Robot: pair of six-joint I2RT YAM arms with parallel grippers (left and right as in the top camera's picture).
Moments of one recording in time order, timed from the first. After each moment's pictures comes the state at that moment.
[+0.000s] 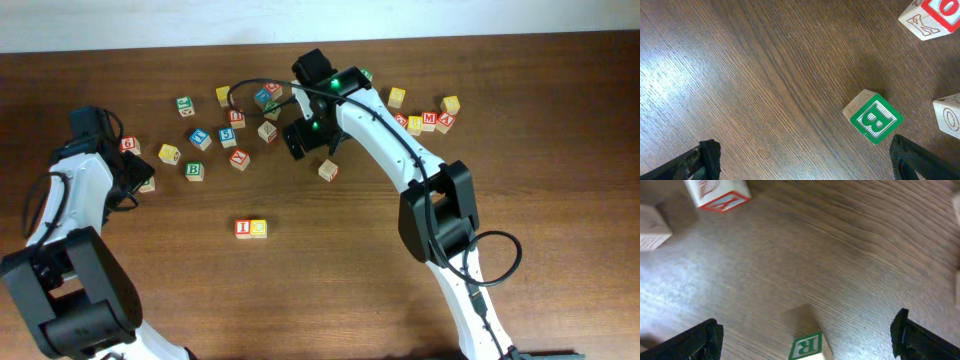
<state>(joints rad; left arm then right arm) 0.31 1.85 1.33 -0.80 -0.26 -0.57 0.50 2.46 2.27 -1.13 -0.12 0.11</state>
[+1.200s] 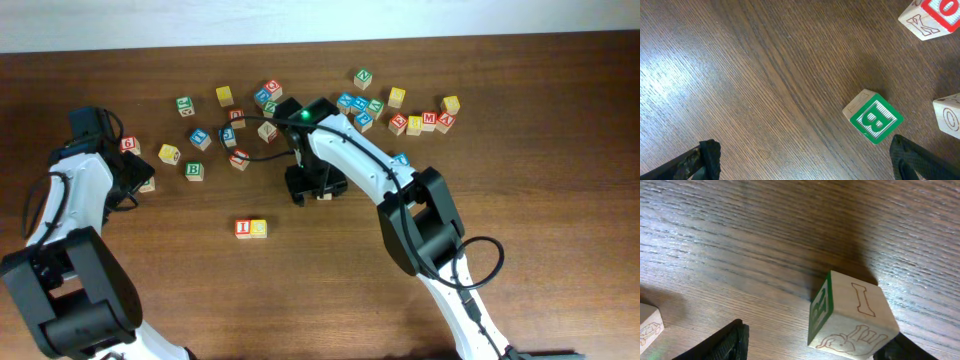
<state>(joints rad) 0.31 1.85 1.33 -0.80 -0.26 -0.57 0.62 2.45 2.12 -1.34 -0.14 0.33</state>
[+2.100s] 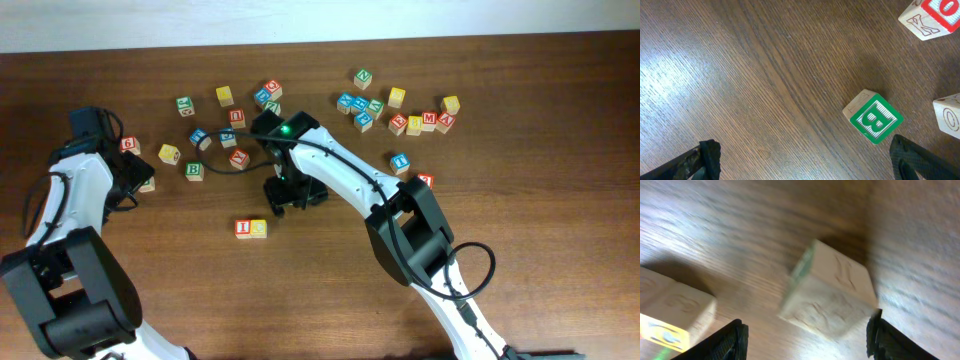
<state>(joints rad) 0.31 1.85 1.33 -0.80 -0.26 -0.57 0.70 2.45 2.12 -1.30 -0.19 0.33</state>
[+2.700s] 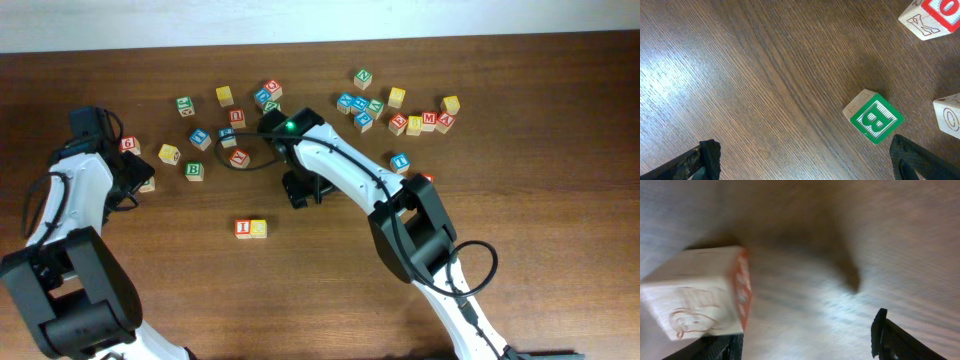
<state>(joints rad) 0.31 1.85 1.33 -0.80 -0.26 -0.57 0.68 2.45 2.12 -1.34 0.11 0.34</state>
